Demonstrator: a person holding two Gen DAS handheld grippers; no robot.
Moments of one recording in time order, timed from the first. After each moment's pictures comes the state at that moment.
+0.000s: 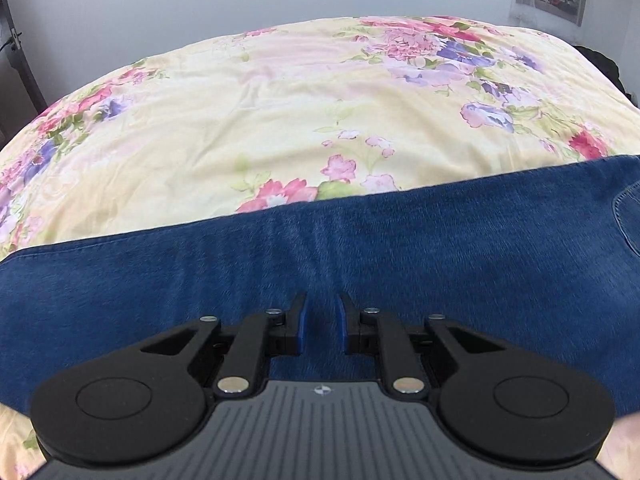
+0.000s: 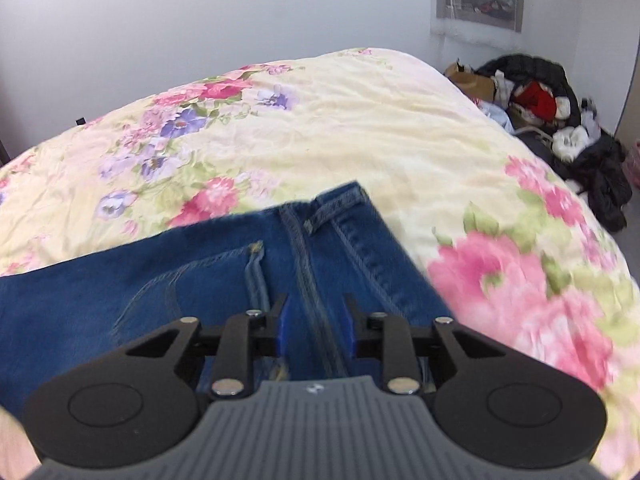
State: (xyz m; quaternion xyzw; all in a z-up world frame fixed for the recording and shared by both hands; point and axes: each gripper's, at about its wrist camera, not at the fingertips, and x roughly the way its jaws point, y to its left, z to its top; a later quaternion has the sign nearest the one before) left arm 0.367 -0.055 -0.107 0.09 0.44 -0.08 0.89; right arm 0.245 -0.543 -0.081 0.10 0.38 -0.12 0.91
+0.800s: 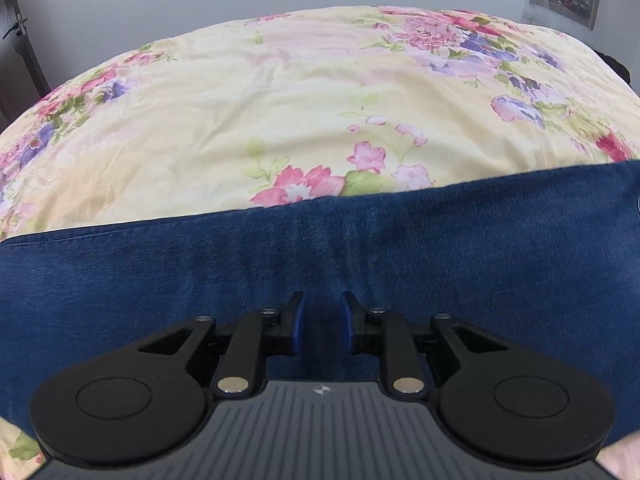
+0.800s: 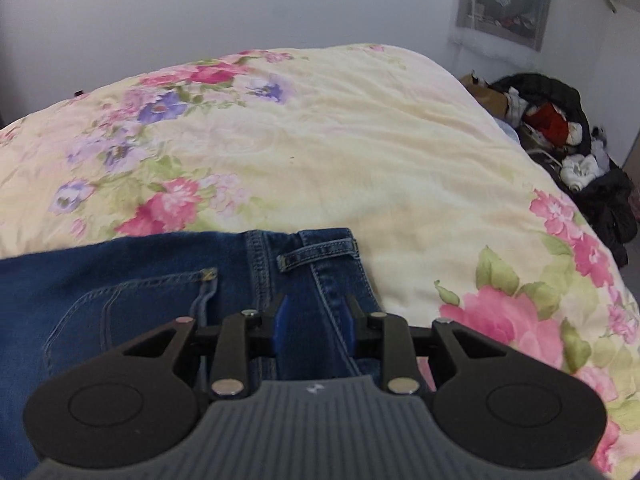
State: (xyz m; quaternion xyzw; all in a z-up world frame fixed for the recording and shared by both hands) left arm 0.377 -0.033 -0.125 0.08 0.45 -0.07 0.89; right arm 0.289 -0.566 -0.104 0.05 0.39 -0.10 0.91
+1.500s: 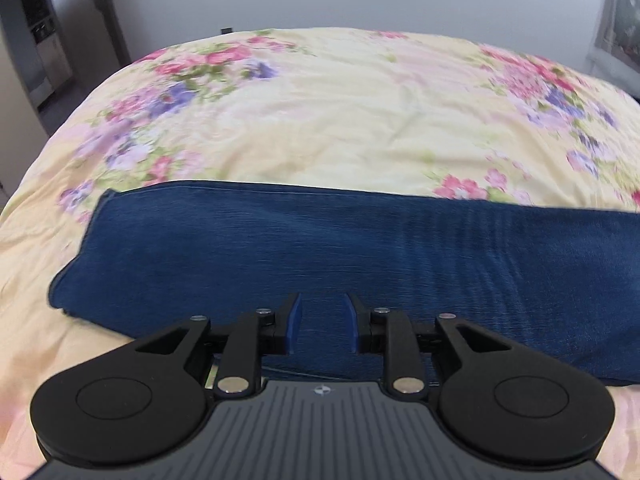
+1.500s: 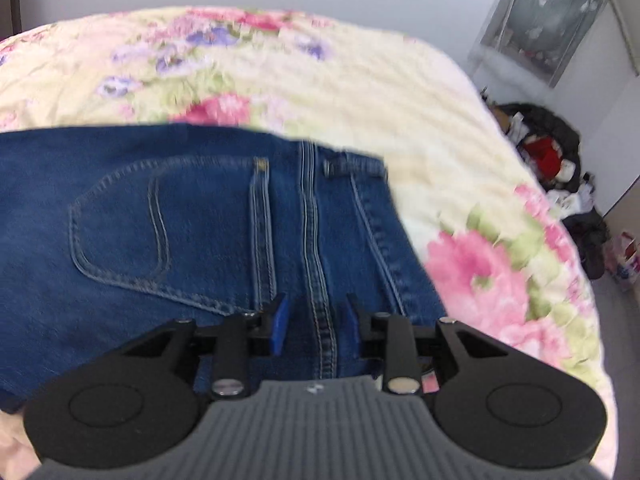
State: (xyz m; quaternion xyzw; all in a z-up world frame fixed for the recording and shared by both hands) left arm 0.319 0.118 -0.045 0.02 0.45 0.01 0.89; right arm 0.229 -0.499 -0.112 -0.06 0.43 -0.11 0.90
